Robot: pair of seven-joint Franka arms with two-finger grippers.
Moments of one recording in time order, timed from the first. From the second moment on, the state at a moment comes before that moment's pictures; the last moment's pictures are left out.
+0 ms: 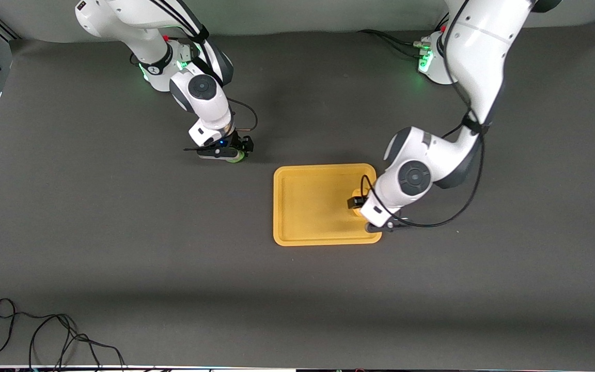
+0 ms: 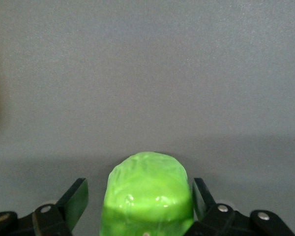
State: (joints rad) left arm -0.33 0.52 -0.14 -1.78 -0.10 2.24 -0.54; right arm 0.74 0.22 -0.07 -2.56 -0.08 2.80 0.86
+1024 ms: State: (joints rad) left arm 0.10 0.01 -0.12 -1.84 0.04 1.93 0.16; right arm 0.74 -0.07 -0.14 -2.05 -0.06 1.93 0.79
